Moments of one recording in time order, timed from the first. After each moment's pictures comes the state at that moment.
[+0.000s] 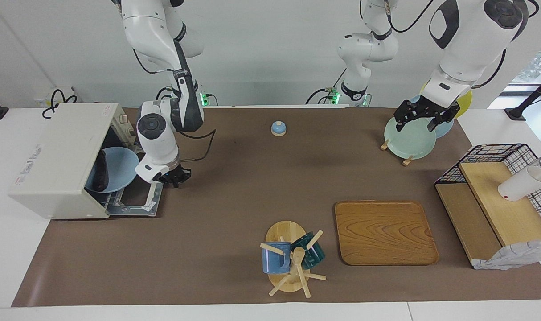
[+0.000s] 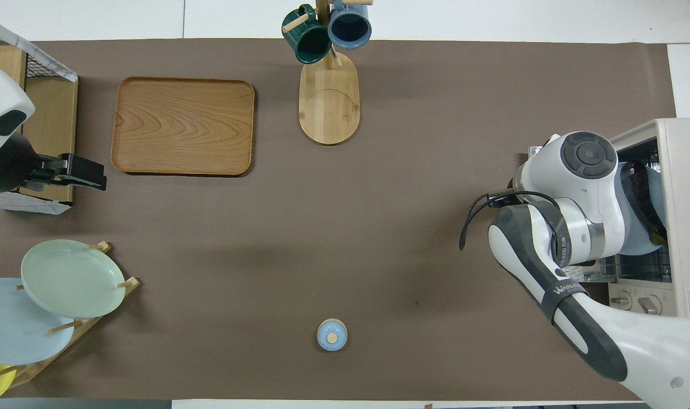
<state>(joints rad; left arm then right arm) -0.12 -0.02 0.00 -1.67 -0.02 1.61 -0.04 0.22 0.22 -0.12 -2.12 -0.08 2.24 0.04</state>
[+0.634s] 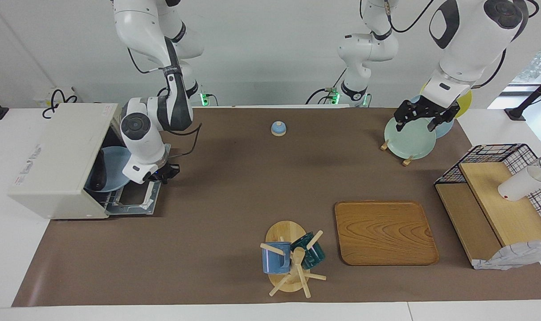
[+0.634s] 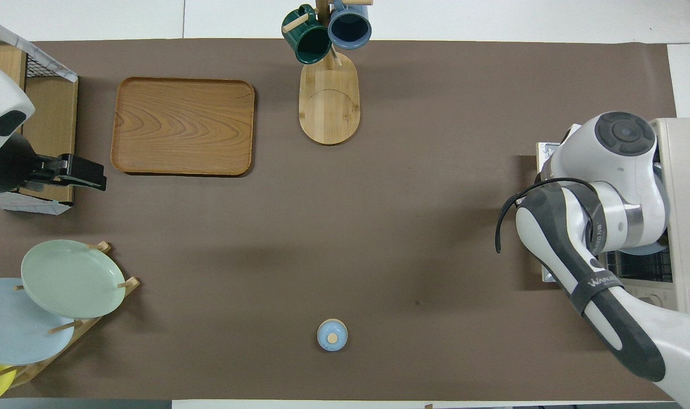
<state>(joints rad) -0.12 -0.02 0.00 -1.67 -0.02 1.61 -0.04 0.15 0.20 -0.10 -2.01 -0.11 2.04 -0.15</state>
